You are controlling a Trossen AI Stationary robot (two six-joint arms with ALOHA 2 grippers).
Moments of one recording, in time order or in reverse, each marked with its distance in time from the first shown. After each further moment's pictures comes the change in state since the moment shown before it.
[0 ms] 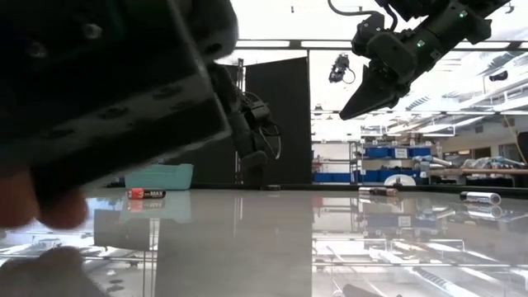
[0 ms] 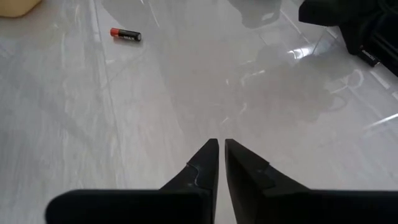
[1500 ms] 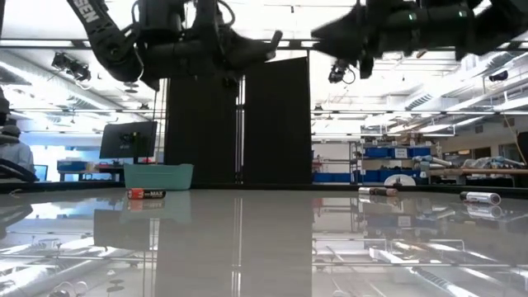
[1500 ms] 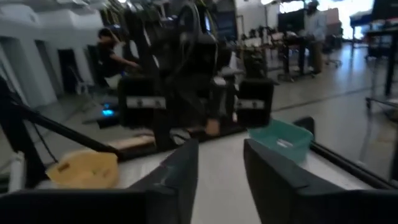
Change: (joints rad) left arm -0.466 -0.814 -1.236 1.676 0.158 -0.849; right arm -0.017 0.002 -0.187 0.933 -0.028 -0.112
